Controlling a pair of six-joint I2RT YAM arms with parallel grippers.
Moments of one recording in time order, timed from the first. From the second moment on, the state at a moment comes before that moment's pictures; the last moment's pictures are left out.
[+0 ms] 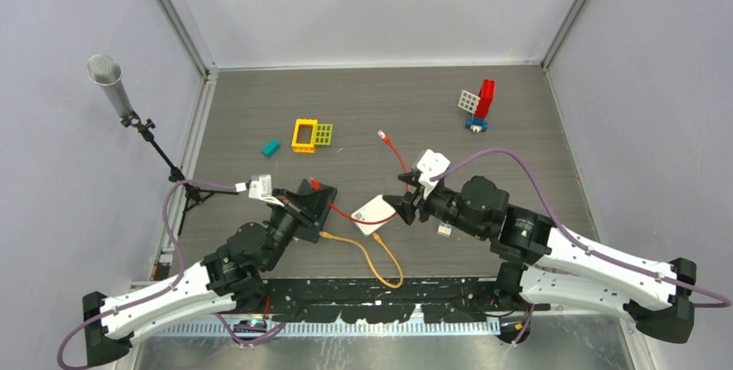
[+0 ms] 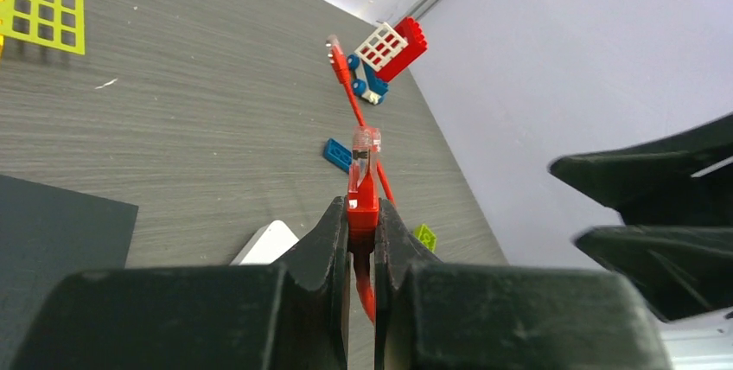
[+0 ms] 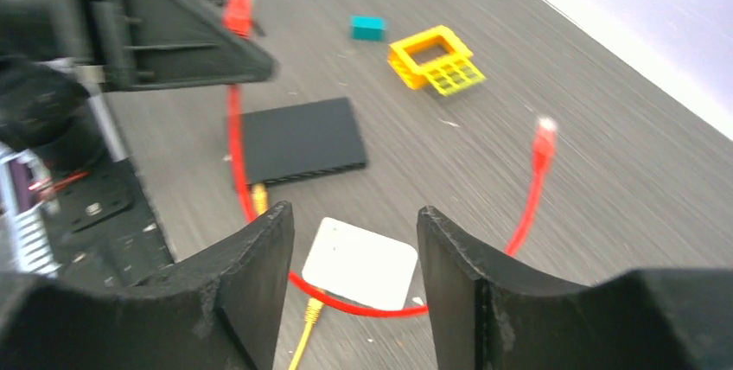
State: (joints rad) left arm -1.12 0.40 0.28 0.20 -0.64 -0.70; right arm 1.11 0.79 0.78 -0.11 0.11 -0.06
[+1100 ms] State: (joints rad) left arm -1.12 0.05 0.18 -0.13 -0.34 -0.77; right arm 0.71 0.92 0.31 0.39 -0.12 0.34
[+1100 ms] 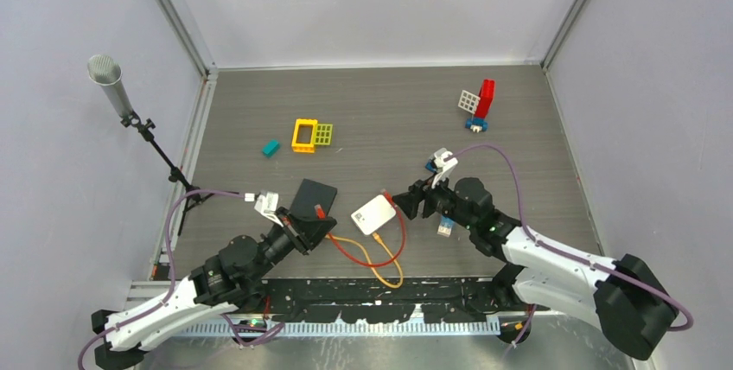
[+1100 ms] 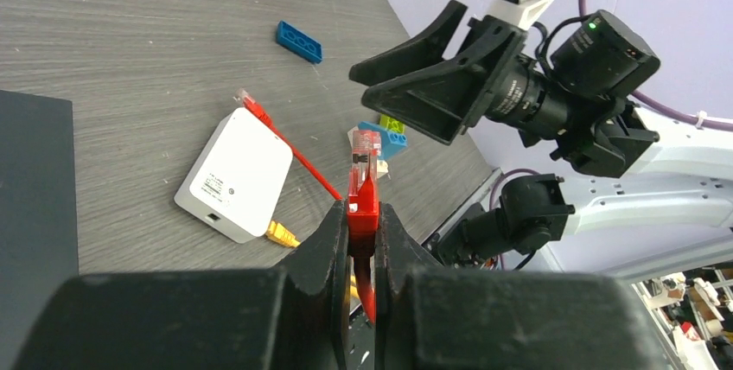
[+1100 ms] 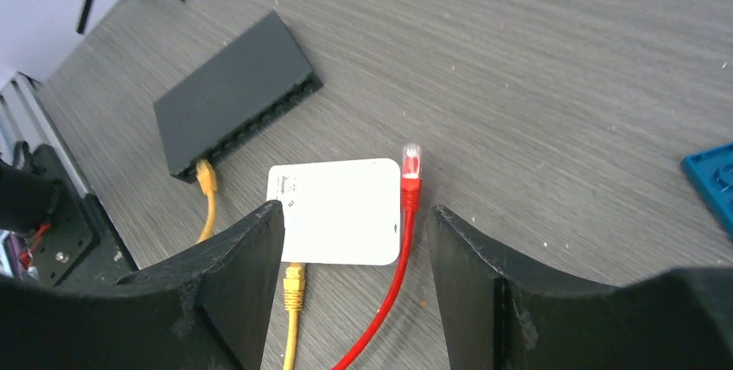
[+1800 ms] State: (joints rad) left arm -1.12 0.06 0.18 -0.12 -0.32 -0.76; right arm 0.71 1.38 0.30 0.65 -0.13 0.38
